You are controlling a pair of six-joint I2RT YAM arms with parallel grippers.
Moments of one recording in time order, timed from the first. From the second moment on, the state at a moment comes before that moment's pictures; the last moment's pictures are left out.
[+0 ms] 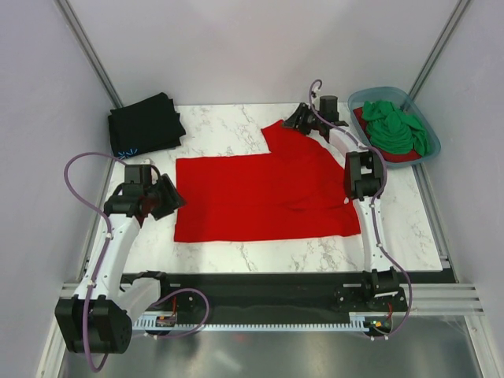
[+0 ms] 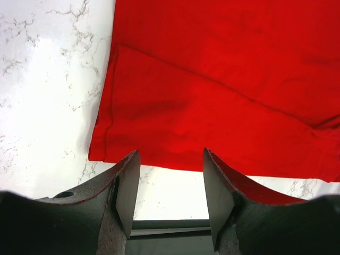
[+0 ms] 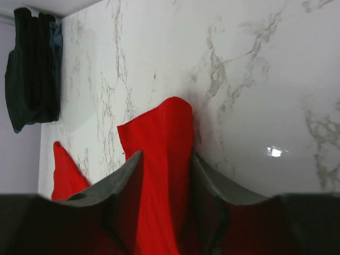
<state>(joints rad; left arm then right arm) -0.01 0.99 0.83 -0.75 0.13 -0.51 0.13 2.75 2.31 -0.08 -0.64 0.62</state>
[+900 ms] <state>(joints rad) -0.01 1.94 1.46 -0.51 -0.10 -0.50 0.17 2.20 1.91 -0.16 -0.55 0.50</state>
